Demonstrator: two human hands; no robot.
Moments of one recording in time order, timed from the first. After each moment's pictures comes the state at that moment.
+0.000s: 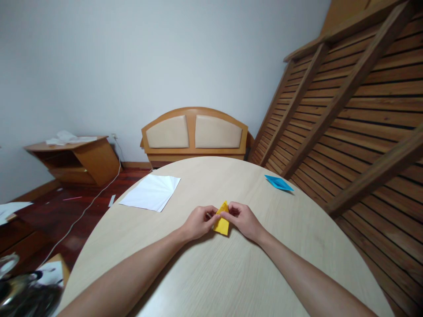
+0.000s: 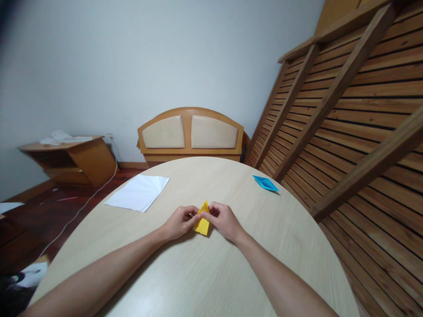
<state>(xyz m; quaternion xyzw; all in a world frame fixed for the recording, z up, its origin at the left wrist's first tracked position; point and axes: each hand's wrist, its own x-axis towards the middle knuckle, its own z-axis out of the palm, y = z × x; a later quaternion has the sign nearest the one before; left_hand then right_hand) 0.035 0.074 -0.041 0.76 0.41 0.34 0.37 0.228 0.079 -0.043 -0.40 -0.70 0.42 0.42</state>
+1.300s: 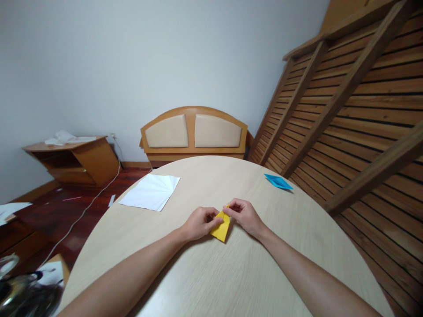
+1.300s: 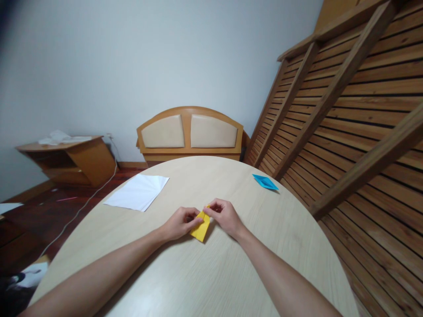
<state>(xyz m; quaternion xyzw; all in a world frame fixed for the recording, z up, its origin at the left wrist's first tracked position) 0.032 0.072 -0.040 0.78 0.39 0.30 0.38 0.230 0.082 -0.036 -0.38 -0.64 0.48 0.47</state>
